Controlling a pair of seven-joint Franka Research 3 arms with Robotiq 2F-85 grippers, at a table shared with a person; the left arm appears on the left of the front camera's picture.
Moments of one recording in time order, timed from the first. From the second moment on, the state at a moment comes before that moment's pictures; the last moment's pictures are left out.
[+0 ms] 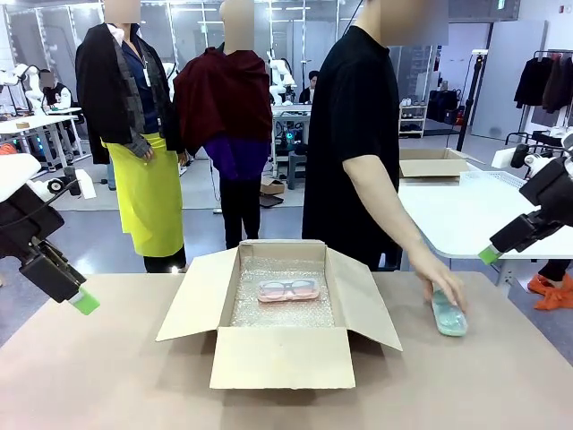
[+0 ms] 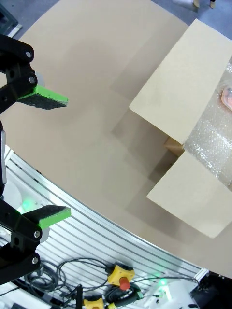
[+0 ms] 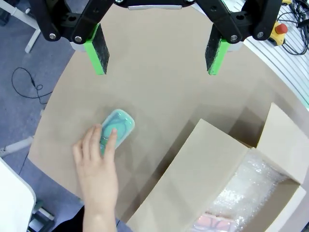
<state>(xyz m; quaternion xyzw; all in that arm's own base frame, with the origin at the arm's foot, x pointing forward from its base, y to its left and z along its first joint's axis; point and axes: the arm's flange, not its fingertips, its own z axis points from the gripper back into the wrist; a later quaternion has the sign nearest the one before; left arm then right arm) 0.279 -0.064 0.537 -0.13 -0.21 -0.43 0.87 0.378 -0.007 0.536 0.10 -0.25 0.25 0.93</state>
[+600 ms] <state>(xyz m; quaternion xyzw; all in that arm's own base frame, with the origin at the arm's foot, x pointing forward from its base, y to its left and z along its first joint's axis) 0.279 -0.064 0.537 -0.13 -0.21 -0.43 0.87 0.378 -0.007 0.536 0.10 -0.25 0.26 0.93</state>
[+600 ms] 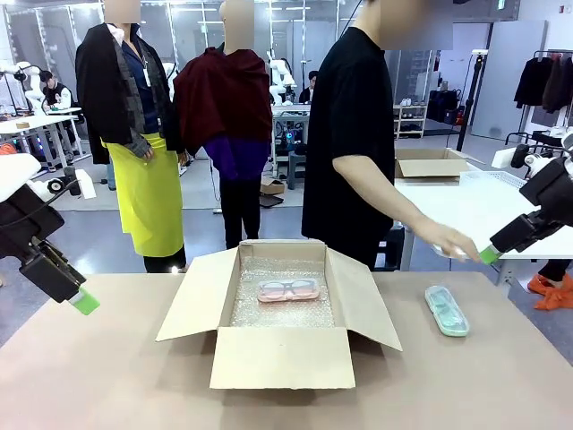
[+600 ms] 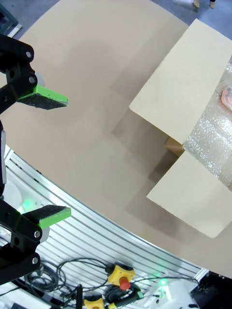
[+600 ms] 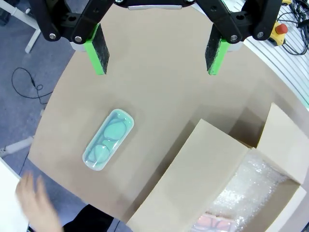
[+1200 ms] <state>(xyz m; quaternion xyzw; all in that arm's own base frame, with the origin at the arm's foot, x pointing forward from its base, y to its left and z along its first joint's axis) 0.279 -0.064 0.537 -0.13 -0.21 -0.43 0.87 0.379 -0.007 0.535 0.10 -0.24 0.26 0.93</state>
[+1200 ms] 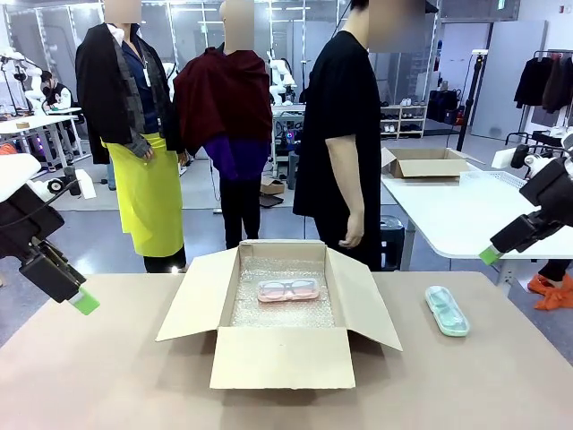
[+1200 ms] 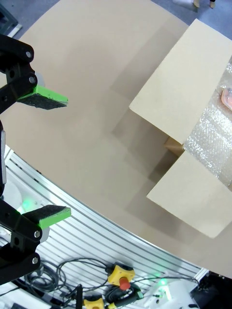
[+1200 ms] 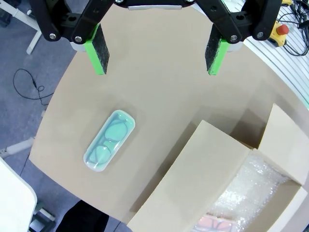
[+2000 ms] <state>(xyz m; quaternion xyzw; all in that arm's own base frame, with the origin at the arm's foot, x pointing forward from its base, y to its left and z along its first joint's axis) 0.279 -0.064 0.537 -0.13 -0.21 -0.43 0.87 0.406 0.020 0.541 0.05 -0.16 0.17 0.97</state>
